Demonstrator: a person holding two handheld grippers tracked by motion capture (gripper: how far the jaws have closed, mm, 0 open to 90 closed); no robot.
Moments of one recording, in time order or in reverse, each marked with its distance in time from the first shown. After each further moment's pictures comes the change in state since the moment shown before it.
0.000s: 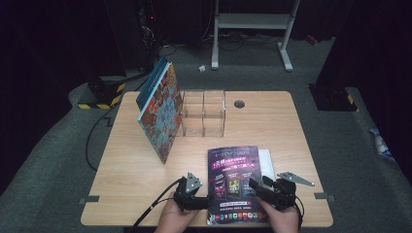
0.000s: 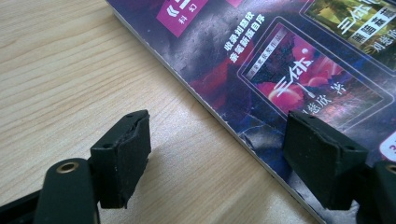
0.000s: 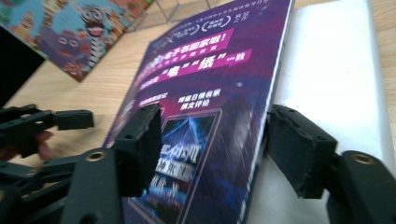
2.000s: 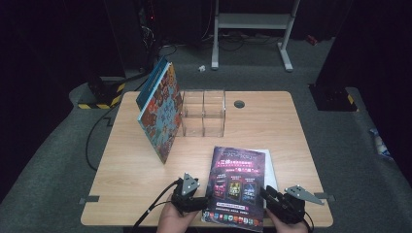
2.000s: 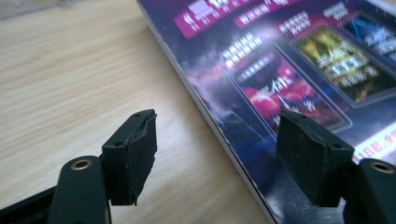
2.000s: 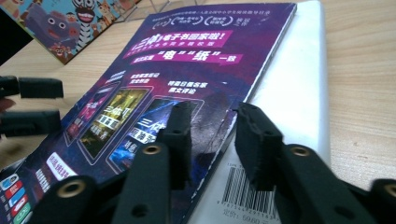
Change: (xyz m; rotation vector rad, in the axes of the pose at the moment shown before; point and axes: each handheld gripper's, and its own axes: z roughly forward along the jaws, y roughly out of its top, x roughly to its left) left arm -0.010 0.005 -0.013 -0.023 0.017 -0.013; right arm -0.001 -0.025 -0.028 -0.038 -0.079 -0.091
